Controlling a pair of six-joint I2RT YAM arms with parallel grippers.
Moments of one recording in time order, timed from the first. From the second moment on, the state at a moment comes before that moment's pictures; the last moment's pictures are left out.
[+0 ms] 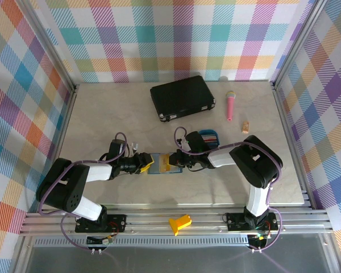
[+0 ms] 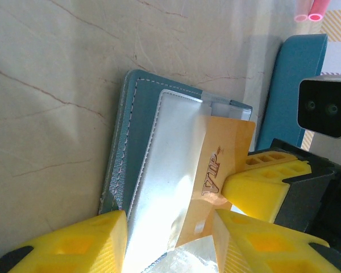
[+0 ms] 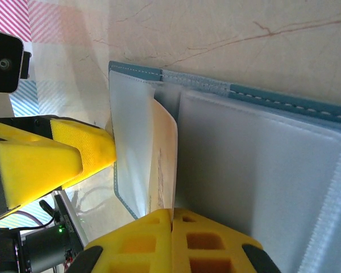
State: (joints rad) left arm -0.30 1.49 0.40 0.28 0.67 -0.92; right arm 0.70 1.84 0.78 0.30 -0.60 0.82
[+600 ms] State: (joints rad) left arm -0.30 1.50 0.41 0.27 0.67 -0.92; right arm 0.70 1.84 0.79 0.29 -0.57 0.80
